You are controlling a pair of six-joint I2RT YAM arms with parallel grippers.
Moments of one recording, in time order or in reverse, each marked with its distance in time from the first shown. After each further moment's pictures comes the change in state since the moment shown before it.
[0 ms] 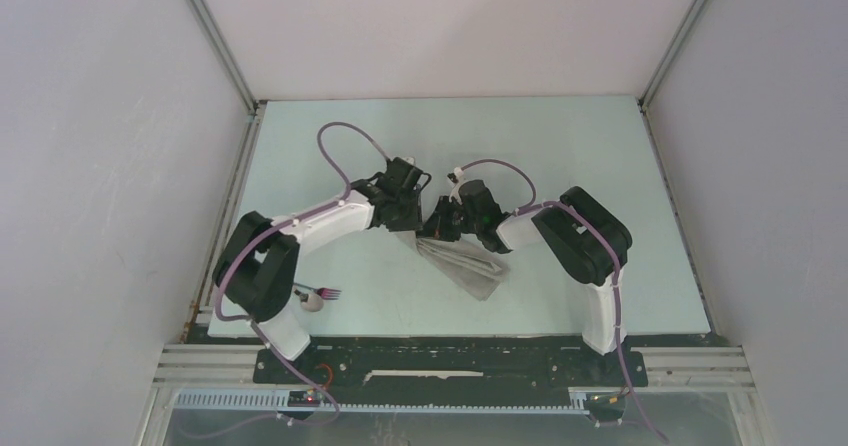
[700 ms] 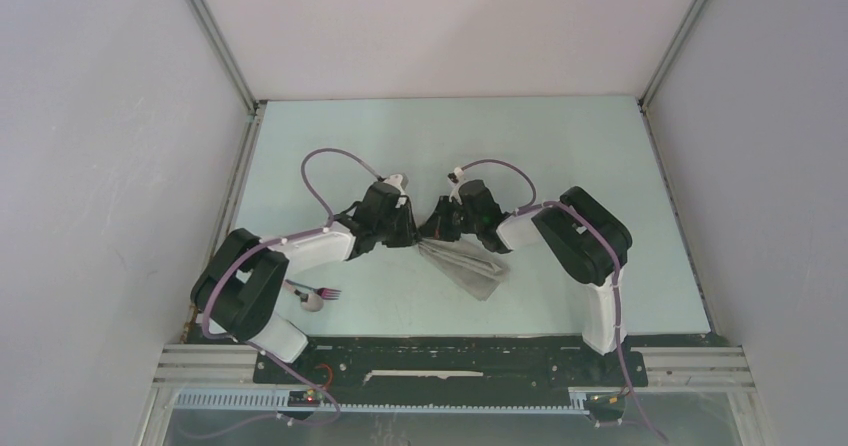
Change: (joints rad) left arm 0.030 -0.107 -0.336 0.447 0.170 0.043; right arm 0.001 0.000 -0.002 0.005 0.005 0.011
